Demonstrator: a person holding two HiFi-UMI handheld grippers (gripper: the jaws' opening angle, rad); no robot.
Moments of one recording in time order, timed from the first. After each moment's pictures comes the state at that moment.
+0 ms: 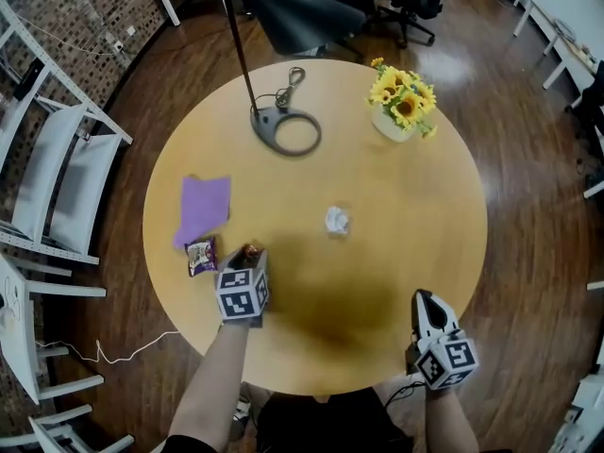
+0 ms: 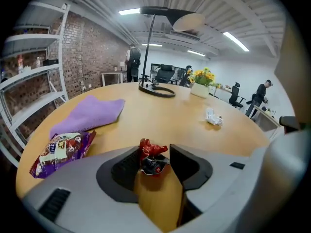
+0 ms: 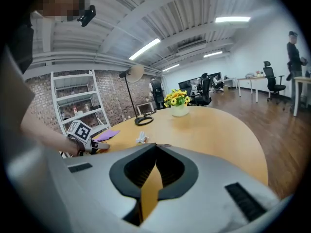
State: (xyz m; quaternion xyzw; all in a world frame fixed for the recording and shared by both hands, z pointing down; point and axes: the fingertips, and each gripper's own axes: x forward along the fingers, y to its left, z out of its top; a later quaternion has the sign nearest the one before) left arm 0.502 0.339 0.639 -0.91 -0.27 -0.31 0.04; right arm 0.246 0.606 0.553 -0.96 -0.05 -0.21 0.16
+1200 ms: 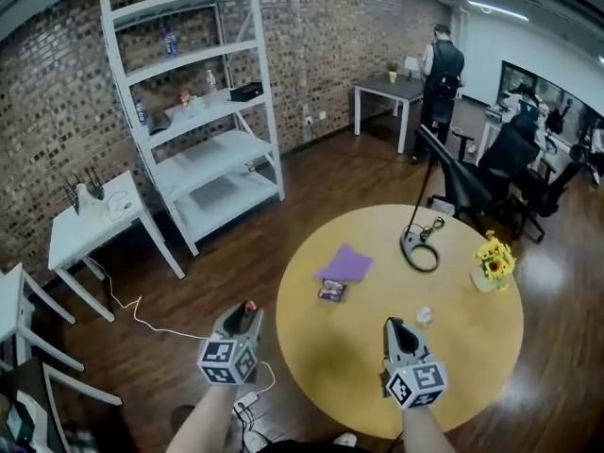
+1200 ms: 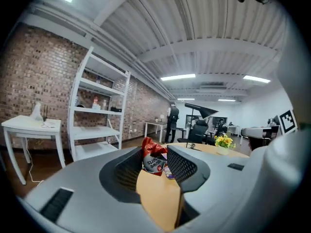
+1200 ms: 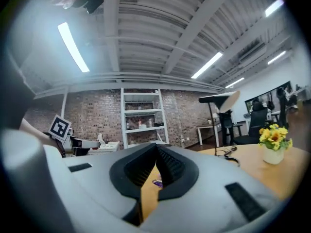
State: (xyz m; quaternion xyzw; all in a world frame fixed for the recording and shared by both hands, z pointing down) left arm 0.309 0.071 0.386 -1.00 -0.05 -0.03 -0.05; right arm 0.321 0.376 0.392 -0.95 0.30 -0.04 0.06
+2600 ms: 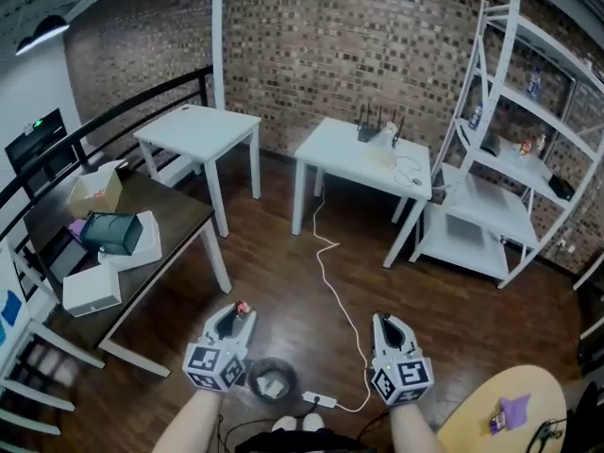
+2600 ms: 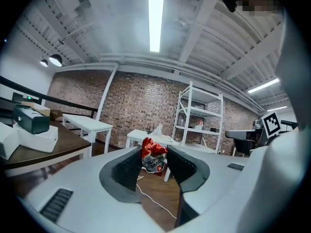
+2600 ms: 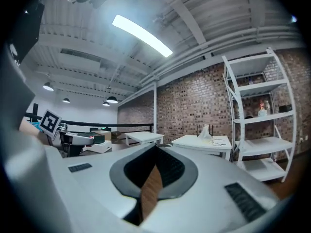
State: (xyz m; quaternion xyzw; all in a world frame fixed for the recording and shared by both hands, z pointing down) left arm -0.180 -0.351 0.409 -0.89 0.45 0.06 -0.09; right arm 0.085 -0.267 0.392 -0.65 0.76 -0.04 -0.04
